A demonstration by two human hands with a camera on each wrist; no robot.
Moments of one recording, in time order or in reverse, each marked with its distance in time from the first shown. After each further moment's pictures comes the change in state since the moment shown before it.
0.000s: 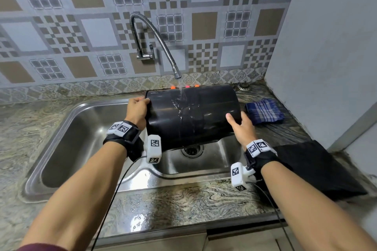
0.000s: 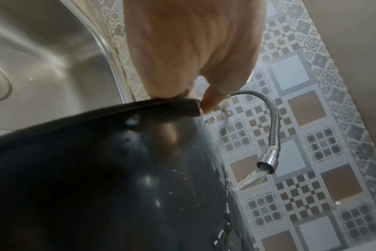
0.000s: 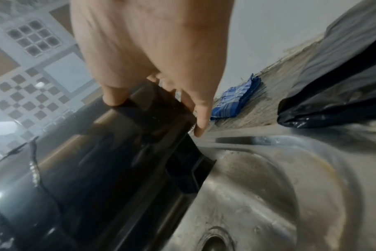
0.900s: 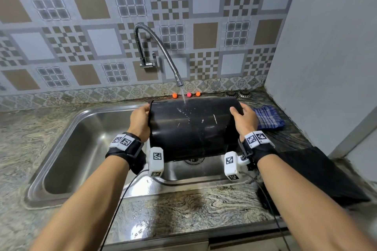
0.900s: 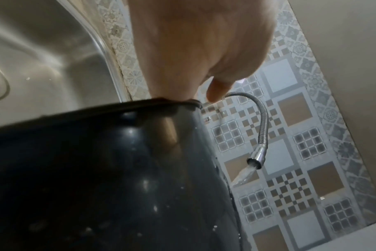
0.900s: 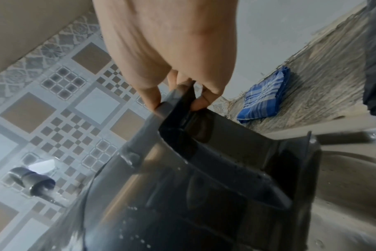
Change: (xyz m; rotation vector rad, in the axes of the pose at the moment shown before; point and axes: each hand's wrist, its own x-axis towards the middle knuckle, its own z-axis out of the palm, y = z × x) left_hand -0.014 0.000 -0.006 -0.141 -0.103 -0.094; right_hand 0.030 -0.040 0.003 -0.011 0.218 0.042
